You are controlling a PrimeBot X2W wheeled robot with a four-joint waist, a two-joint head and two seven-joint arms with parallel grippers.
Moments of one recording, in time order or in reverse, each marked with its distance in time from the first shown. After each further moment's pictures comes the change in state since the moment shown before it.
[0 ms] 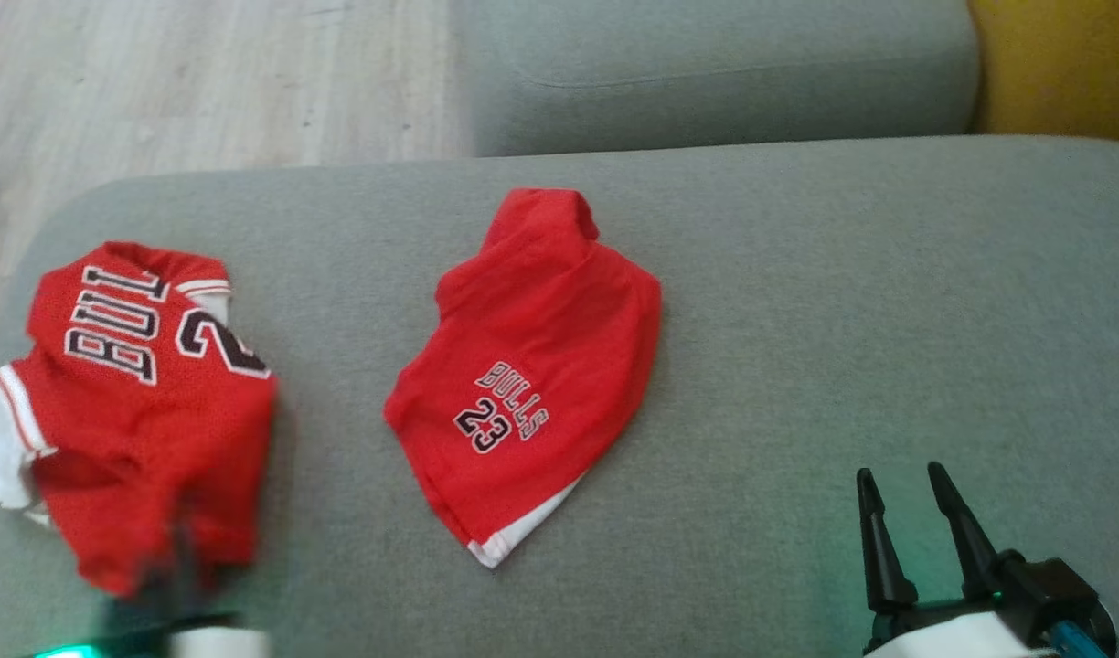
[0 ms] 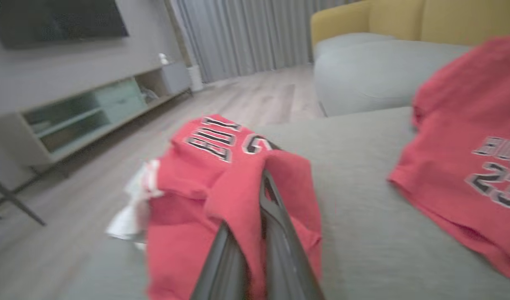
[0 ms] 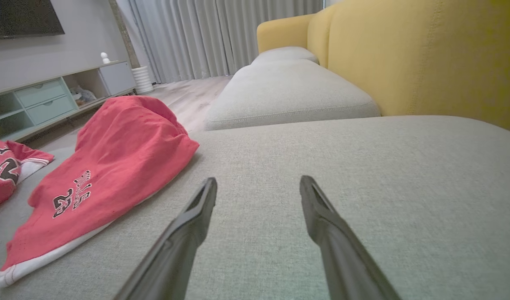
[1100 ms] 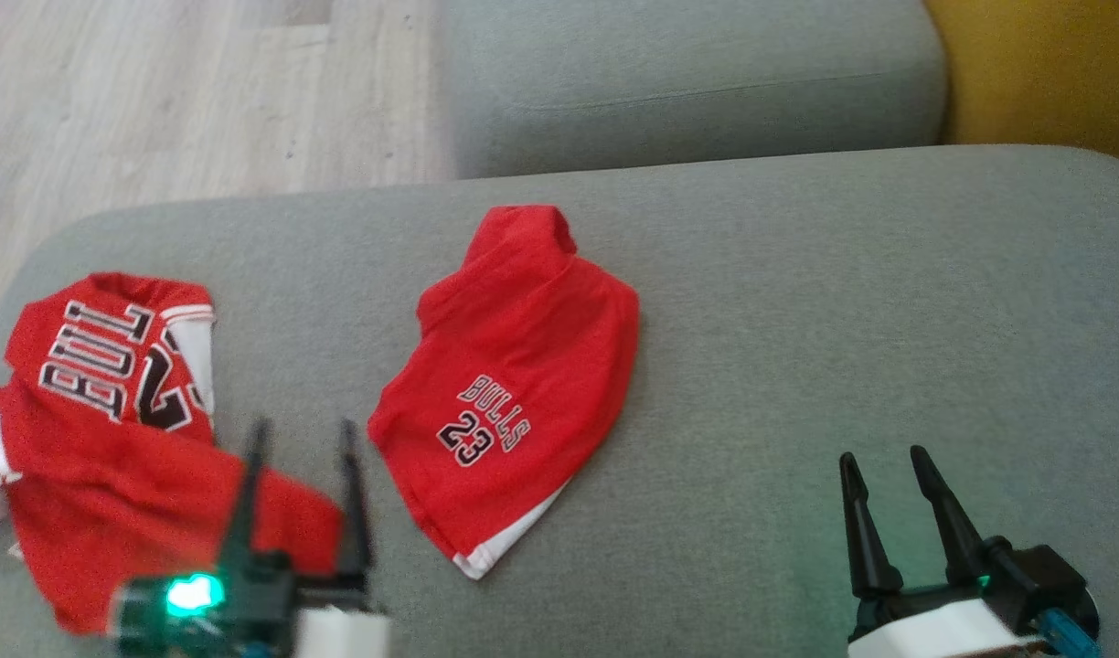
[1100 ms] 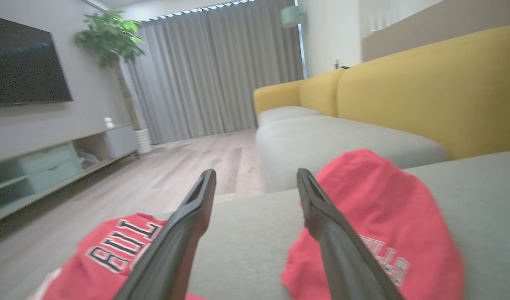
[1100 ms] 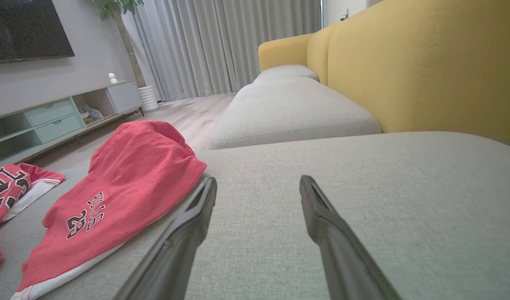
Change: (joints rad) left arm 0.007 -0.005 -0.130 -0.267 0.065 -0.005 0.004; right arm -0.023 0.001 0.035 -0.011 0.018 0.000 0.000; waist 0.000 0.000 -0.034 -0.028
